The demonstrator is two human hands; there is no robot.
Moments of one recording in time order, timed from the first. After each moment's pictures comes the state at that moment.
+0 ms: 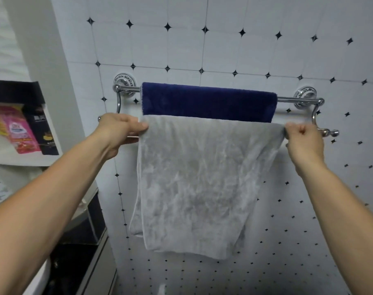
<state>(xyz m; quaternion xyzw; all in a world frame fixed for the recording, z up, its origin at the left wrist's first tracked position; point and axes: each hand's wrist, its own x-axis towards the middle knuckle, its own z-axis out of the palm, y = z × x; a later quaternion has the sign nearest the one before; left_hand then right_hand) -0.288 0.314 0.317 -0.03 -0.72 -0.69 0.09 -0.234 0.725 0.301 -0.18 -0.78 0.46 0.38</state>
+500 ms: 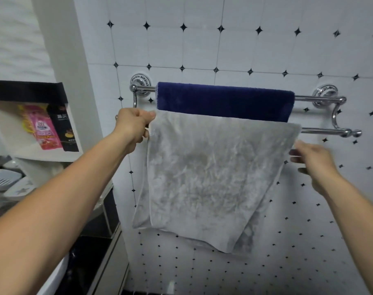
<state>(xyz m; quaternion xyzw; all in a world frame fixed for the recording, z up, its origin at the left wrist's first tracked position) -0.289 0.321 0.321 0.02 -0.75 -0.64 0.16 -0.234 0.744 0.260 -0.14 -0.75 0.59 0.25</state>
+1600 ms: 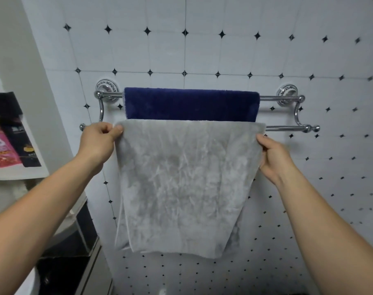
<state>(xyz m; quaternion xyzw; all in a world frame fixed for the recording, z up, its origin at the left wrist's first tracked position) -0.300 0.317 0.291 -0.02 -0.77 -0.59 0.23 -0.237 0.719 0.267 -0.07 -0.53 0.83 0.17</state>
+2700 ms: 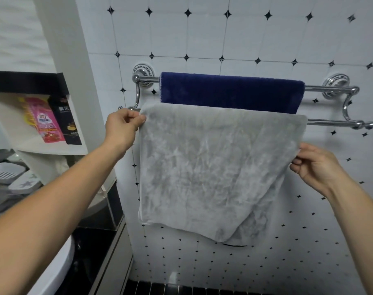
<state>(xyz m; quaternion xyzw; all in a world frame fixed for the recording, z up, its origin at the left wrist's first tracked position) -0.296 0.286 0.278 -0.03 -0.75 -0.60 0.27 -0.228 0.739 0.239 -0.01 -0.60 0.79 0.13</state>
